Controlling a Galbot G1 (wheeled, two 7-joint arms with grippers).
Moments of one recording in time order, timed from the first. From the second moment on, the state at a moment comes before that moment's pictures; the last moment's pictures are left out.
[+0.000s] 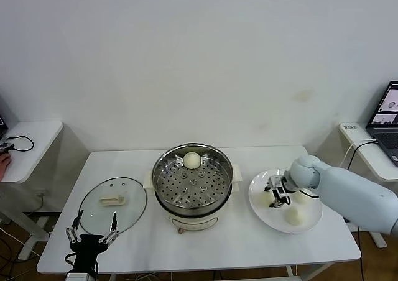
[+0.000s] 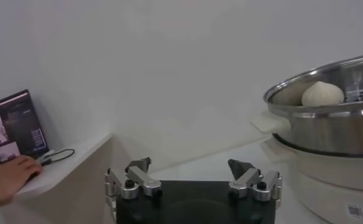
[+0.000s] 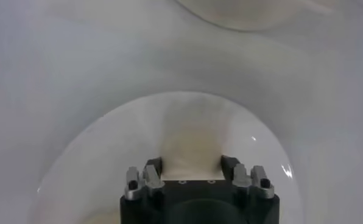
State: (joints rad) left arm 1.79 -1.30 -0.63 -2.20 0.05 0.09 -0.21; right arm -0.03 0.71 -0.88 1.30 -0.09 -0.20 -0.92
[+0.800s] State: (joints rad) left arm 1.80 -1.29 -0.62 -2.23 0.06 0.09 -0.21; right arm 0.54 0.70 -1.14 1.51 0.23 -0.30 -0.91
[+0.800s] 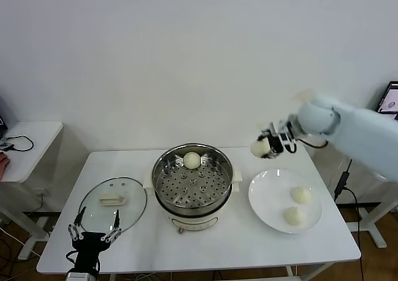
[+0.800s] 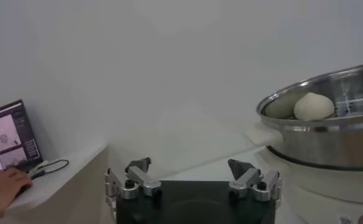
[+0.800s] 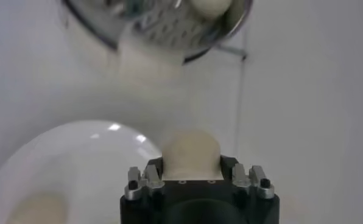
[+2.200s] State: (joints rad) left arm 1.79 -1.31 -0.63 -2.23 0.06 0.09 -0.21; right arm 0.37 1.29 -1.19 1.30 0.39 -0.54 -0.70
